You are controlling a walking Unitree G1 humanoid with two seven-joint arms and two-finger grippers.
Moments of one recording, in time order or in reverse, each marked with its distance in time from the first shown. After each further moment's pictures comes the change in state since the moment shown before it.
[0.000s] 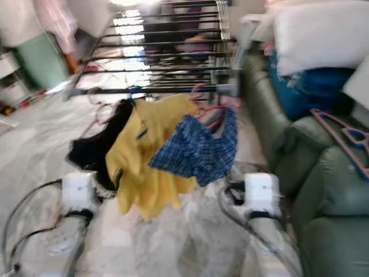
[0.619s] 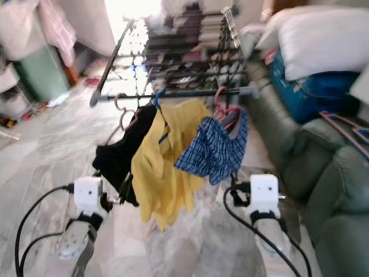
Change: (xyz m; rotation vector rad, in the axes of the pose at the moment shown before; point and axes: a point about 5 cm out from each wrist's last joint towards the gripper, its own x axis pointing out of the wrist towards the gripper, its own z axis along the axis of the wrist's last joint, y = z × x) left arm -0.005 0.006 -0.009 0.005 0.043 0.021; right arm 0.001 0.010 0.003 0.015 -0.018 0.027
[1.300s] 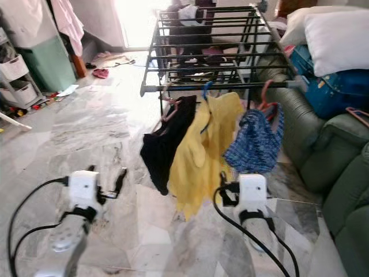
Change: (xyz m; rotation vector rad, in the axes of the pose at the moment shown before) left arm 0.004 0.011 0.003 0.062 0.001 0.013; right arm 0.002 0.018 0.003 0.024 -0.014 0.041
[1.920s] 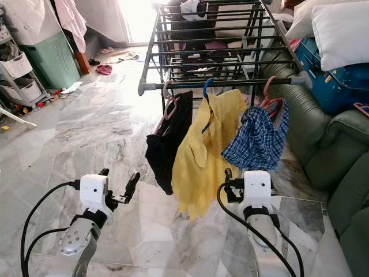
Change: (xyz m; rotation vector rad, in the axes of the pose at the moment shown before) left arm -0.001 -0.020 -0.003 -0.073 -0.002 -0.100; right arm 0.005 -0.010 0.002 -0.016 0.000 -0.043
